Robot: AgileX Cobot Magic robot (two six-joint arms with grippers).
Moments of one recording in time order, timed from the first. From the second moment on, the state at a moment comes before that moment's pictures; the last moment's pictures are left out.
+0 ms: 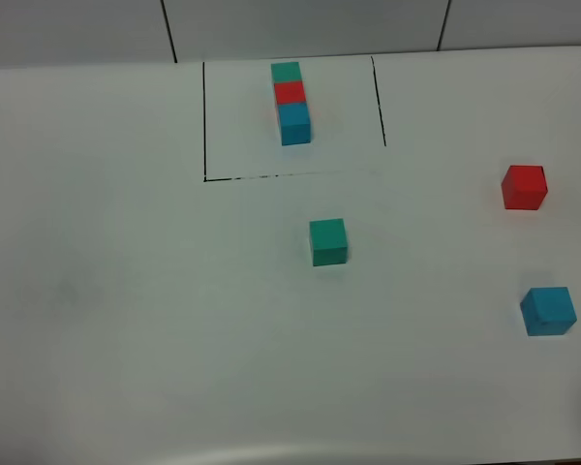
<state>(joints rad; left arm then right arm) -0.02 0.00 -0.51 -0.07 1.07 0.02 0.03 0.47 -0.59 -0.02 1.03 0.12</state>
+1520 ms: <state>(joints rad) -0.02 0.00 -0.51 -0.07 1.07 0.02 0.07 2.17 -1.53 0.06 0.83 -0.03</state>
